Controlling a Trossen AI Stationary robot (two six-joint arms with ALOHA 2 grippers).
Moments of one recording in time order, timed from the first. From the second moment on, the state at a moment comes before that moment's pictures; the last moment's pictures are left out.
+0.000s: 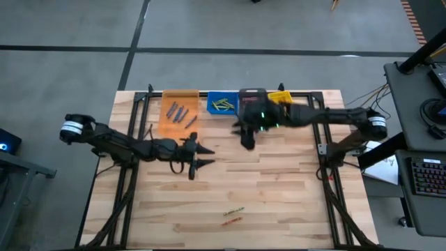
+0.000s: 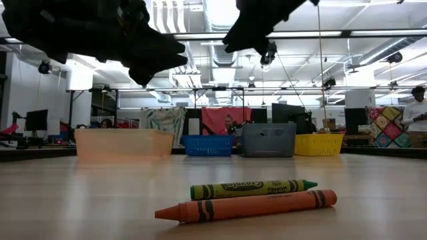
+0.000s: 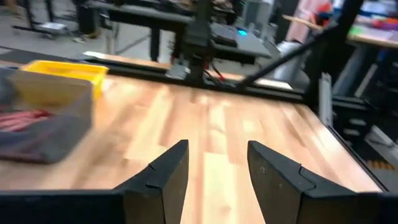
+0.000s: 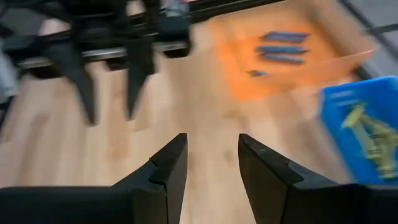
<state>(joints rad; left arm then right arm) -0.11 1.33 0.43 0.76 -0.12 -0.18 -0.19 1.49 1.28 -0.39 -0.10 0.09</state>
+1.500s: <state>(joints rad) -0.52 2.08 0.90 0.76 -0.33 -0.25 0.62 1.80 1.16 -0.27 0.34 0.87</state>
